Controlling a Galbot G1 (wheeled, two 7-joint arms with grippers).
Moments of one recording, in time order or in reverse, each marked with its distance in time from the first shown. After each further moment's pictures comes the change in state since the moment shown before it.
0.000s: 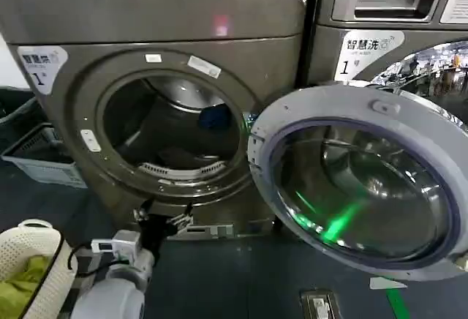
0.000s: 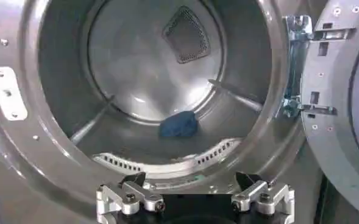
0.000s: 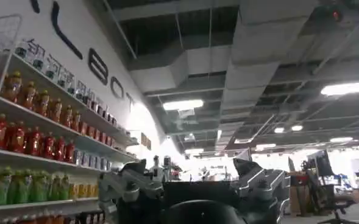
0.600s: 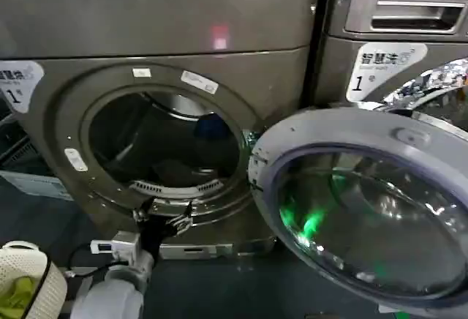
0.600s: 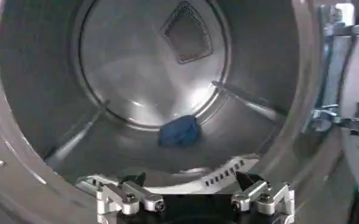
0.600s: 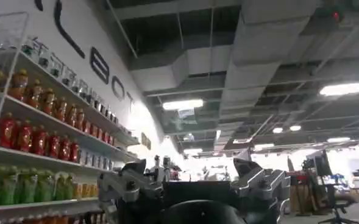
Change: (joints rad) left arm -0.002 0.003 -0.003 0.005 -0.001 0.000 -0.001; right arm 0.001 0.001 -0.001 -0.002 0.000 0.000 -0.001
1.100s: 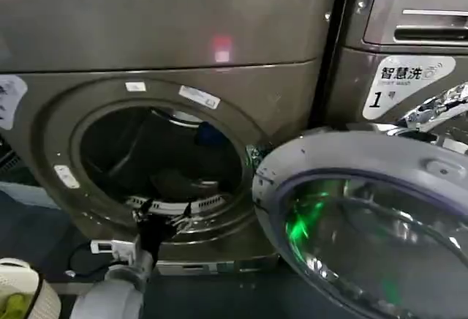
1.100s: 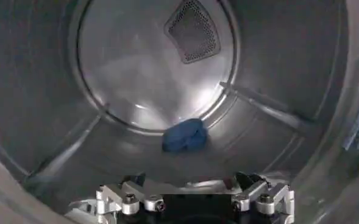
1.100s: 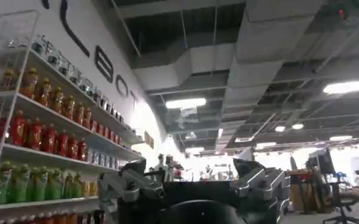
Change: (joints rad) left arm 0.000 0.001 -0.002 0.003 0.001 0.000 0.000; right arm 0.003 0.003 -0.003 -0.003 0.000 0.000 0.001
